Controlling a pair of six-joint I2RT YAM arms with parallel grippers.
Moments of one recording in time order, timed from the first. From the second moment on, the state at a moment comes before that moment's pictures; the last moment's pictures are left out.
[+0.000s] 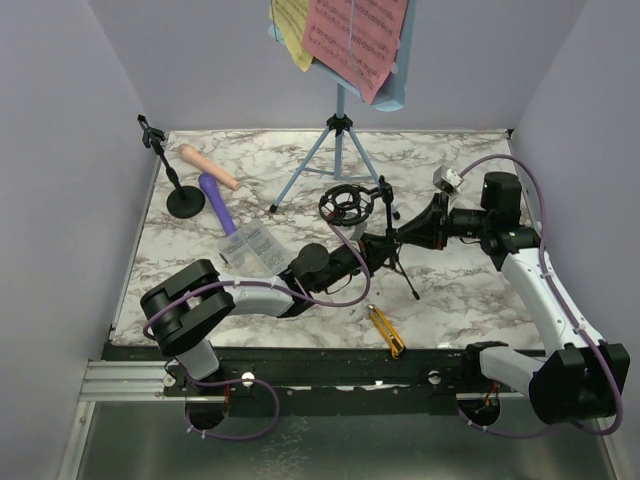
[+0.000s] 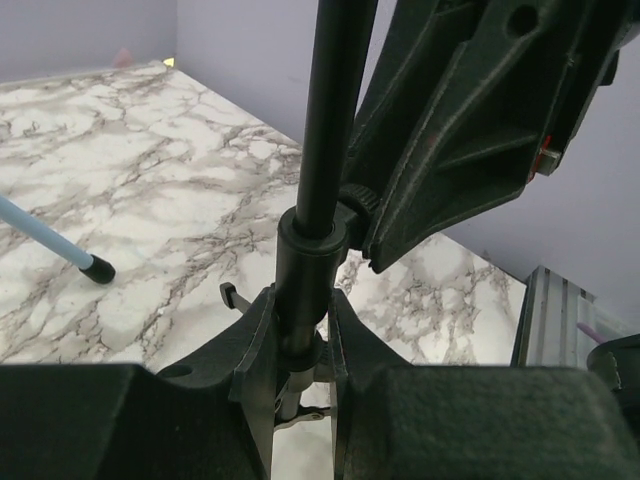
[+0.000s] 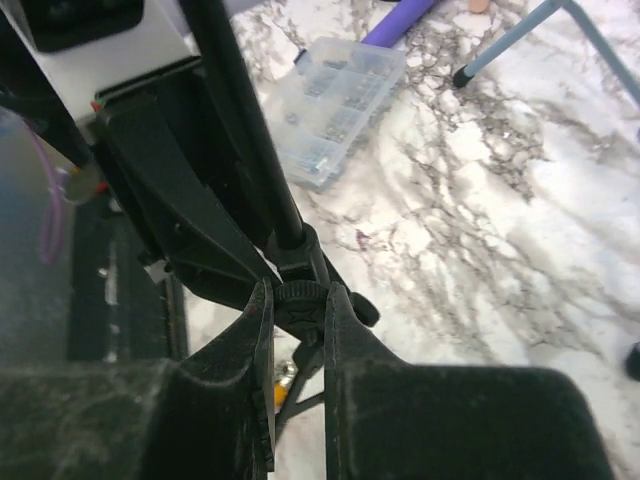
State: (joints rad) left arm -1.02 1.63 0.70 1.10 0.01 -0.31; right arm 0.09 1.13 0.90 -0.28 -1.21 -0.21
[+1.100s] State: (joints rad) left arm -0.93 1.72 0.83 0.90 0.32 -0.74; right arm 0.16 1.06 0.97 -0.75 -0.91 -1.44
